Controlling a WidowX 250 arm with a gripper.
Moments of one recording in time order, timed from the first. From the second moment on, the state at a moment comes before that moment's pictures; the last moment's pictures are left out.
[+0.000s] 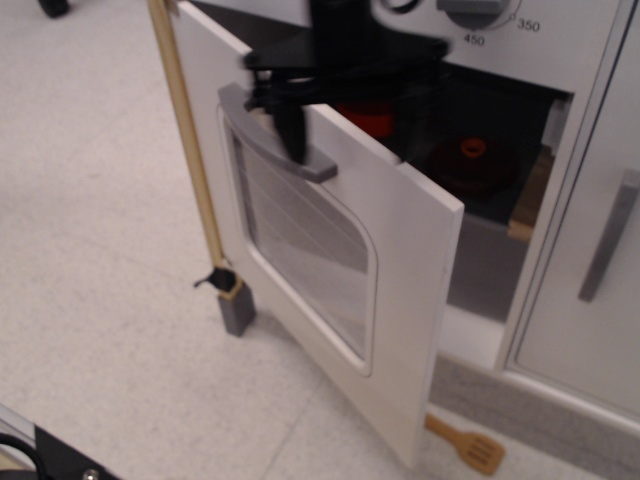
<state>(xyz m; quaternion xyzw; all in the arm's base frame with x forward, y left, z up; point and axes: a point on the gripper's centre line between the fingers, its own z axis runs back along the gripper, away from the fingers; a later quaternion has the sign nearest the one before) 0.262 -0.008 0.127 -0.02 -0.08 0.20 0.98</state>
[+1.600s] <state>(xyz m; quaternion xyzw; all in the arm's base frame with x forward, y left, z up) 0.347 -0.054 0.034 -0.04 -0.13 0.14 0.98</state>
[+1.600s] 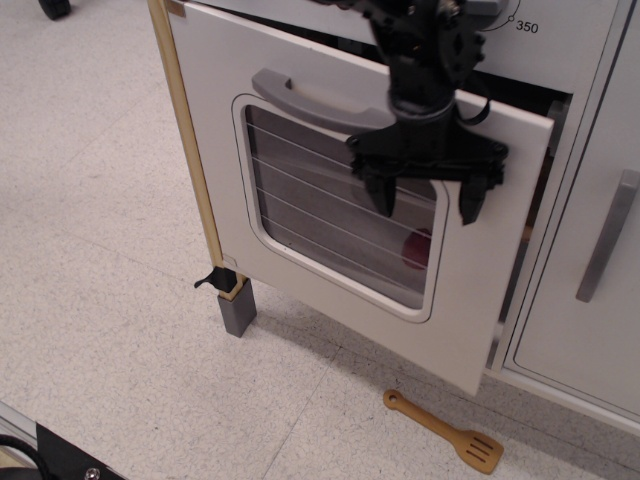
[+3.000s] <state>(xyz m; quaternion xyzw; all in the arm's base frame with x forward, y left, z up) 0.349 -0.046 0.035 -0.06 -0.20 0.11 0.97</state>
